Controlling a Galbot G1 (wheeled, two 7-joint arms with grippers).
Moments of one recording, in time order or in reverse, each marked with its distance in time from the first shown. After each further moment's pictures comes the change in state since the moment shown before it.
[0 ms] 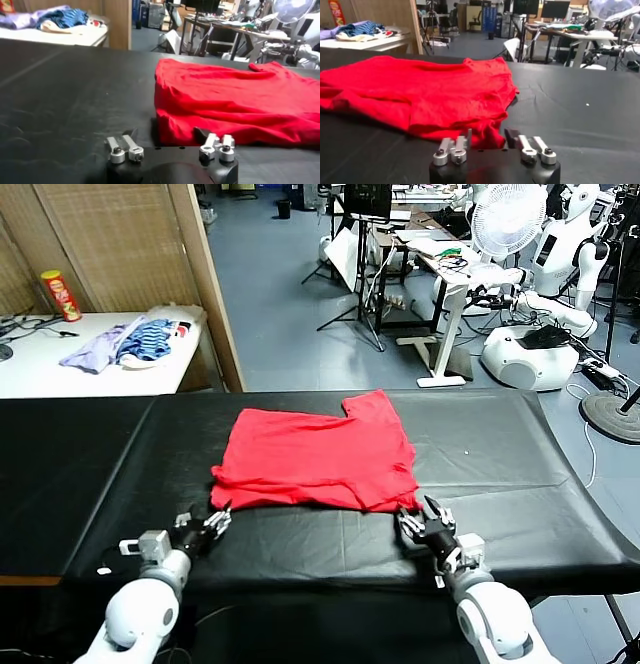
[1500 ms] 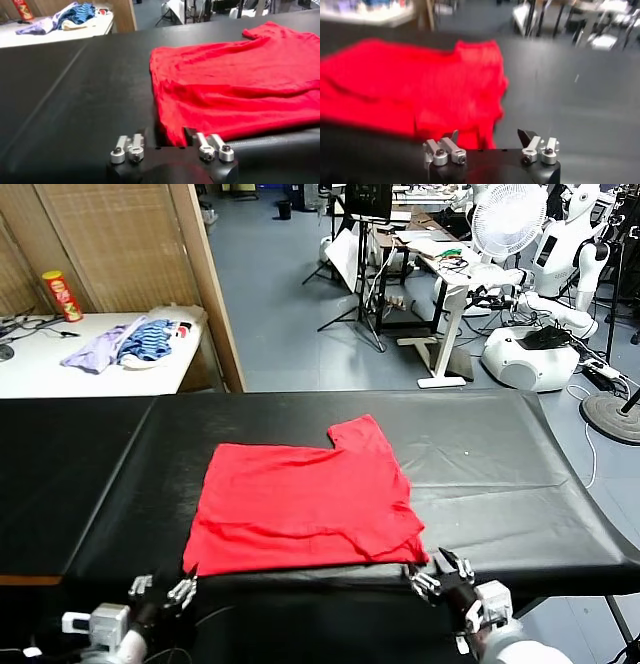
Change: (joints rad) left arm 0.465 0.038 -0.253 -0.482 0.130 0.240 -0.009; right arm -0.146 -0.134 0.120 0.337 0.169 -0.211 0.118
